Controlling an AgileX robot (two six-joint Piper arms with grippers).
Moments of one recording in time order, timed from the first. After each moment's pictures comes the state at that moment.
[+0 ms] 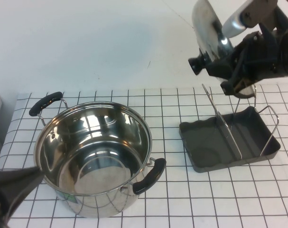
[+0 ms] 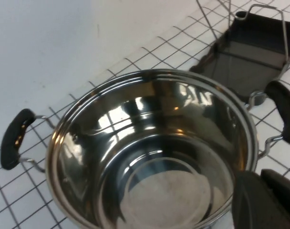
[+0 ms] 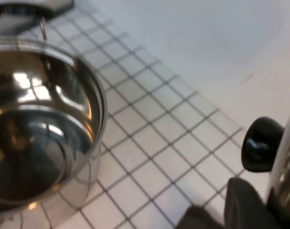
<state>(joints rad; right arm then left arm) 0.31 1.55 -1.27 0.81 0.57 -1.12 -0.21 0.58 -0.59 -0.62 0.64 0.80</state>
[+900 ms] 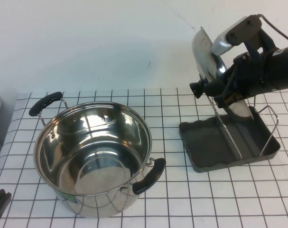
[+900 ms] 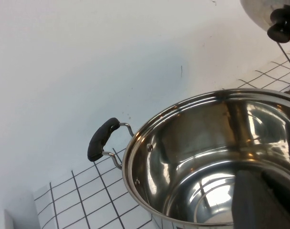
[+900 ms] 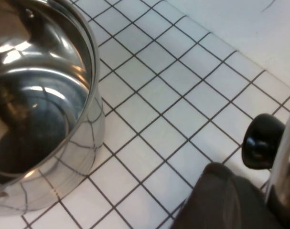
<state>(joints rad) 0.31 1.65 -1.27 0.71 0.60 -0.95 -0.21 0.18 -0.23 -0.56 0.31 0.79</state>
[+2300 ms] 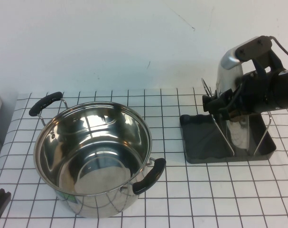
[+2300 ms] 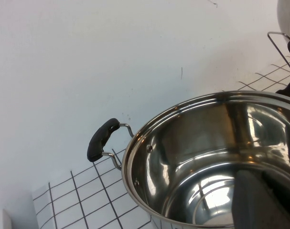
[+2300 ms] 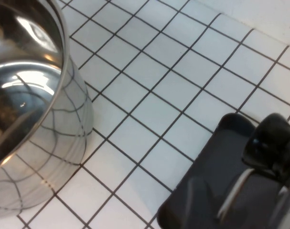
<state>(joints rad) 0.29 1.63 -1.13 0.79 0.50 -0.94 -0.21 0.18 -0.23 -0.57 0.31 0.79</state>
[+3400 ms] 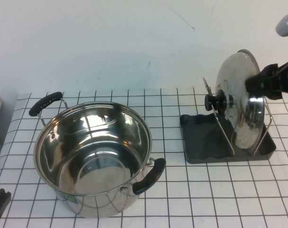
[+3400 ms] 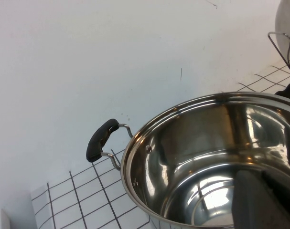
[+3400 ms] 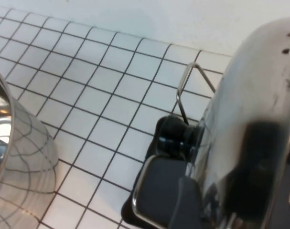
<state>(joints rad) 0.14 1.48 -1.13 0.68 0.58 -0.66 -0.21 0.18 -0.23 -0.58 0.31 0.79</state>
